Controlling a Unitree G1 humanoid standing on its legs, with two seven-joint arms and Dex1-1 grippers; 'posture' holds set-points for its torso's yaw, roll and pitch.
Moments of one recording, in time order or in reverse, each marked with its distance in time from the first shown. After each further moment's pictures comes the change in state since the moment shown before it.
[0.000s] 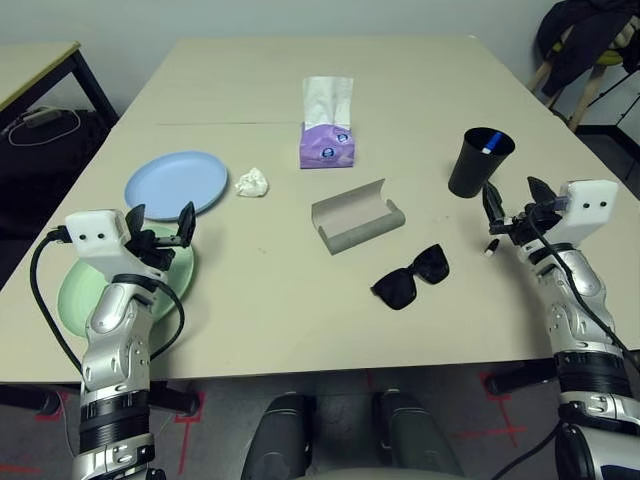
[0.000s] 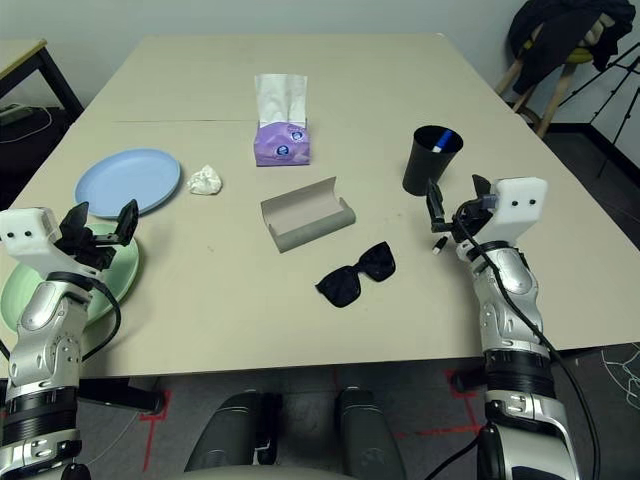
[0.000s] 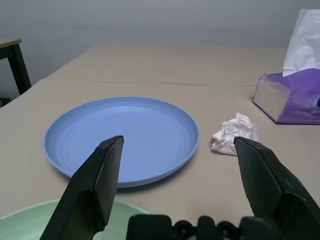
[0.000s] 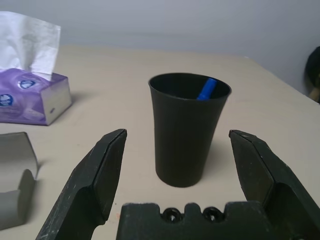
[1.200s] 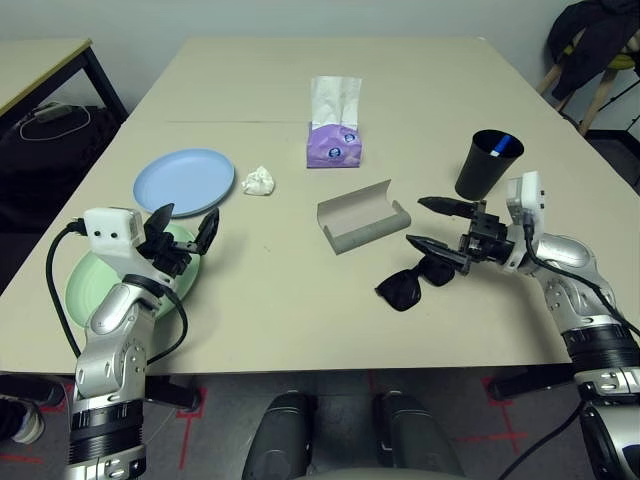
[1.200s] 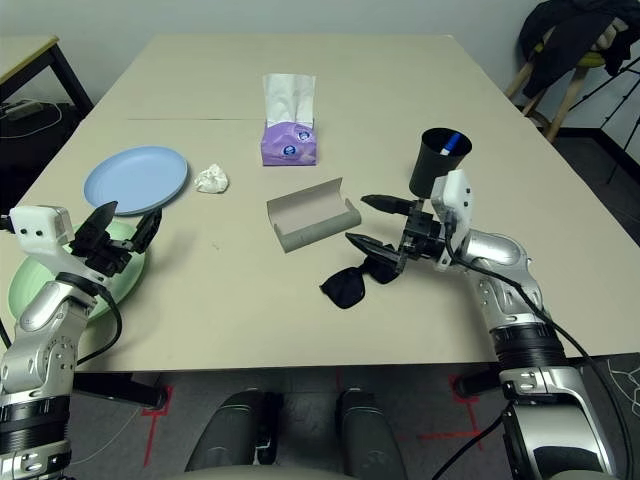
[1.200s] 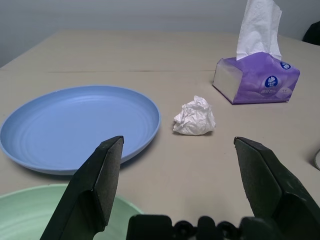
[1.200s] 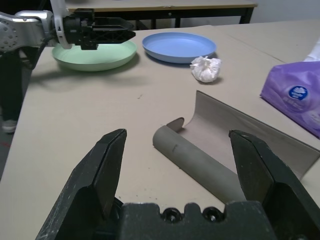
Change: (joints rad) left arm 0.071 0.042 -0.055 -0.126 -0.059 0.127 -0.094; right arm -0.083 -0.136 0.312 -0.033 0.130 0.091 0.876
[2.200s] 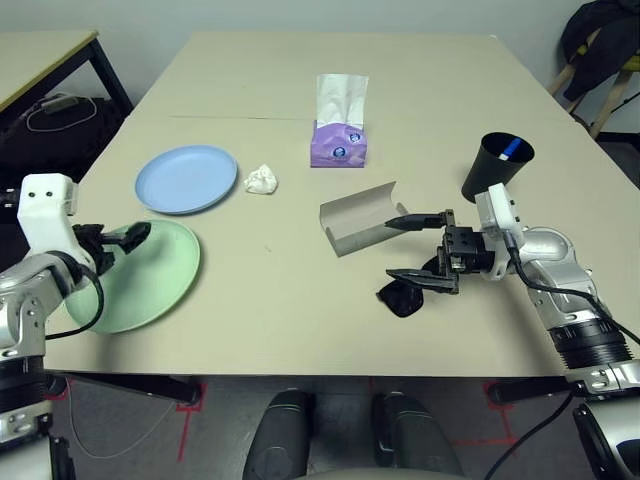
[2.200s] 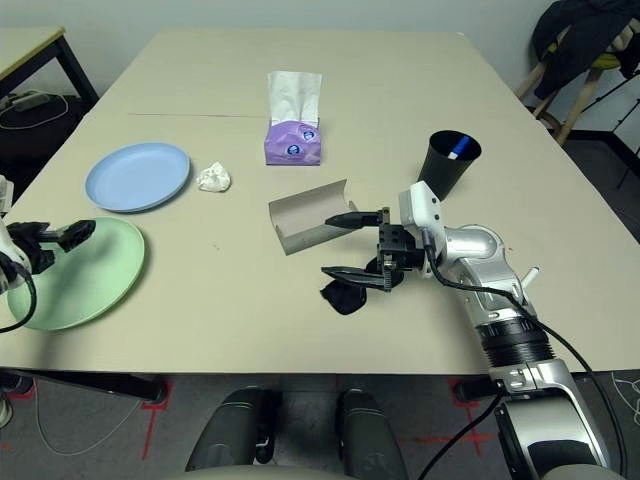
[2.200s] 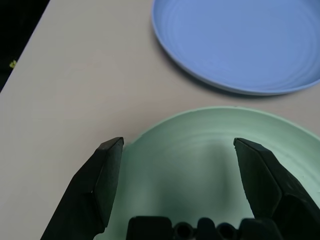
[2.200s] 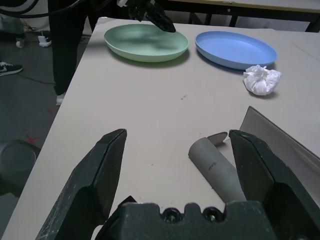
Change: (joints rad) left arm -0.217 0.464 0.091 0.321 -0.007 0.635 0.008; right arm -0.010 0.008 0.045 -0.058 -0.037 -0.042 0.079
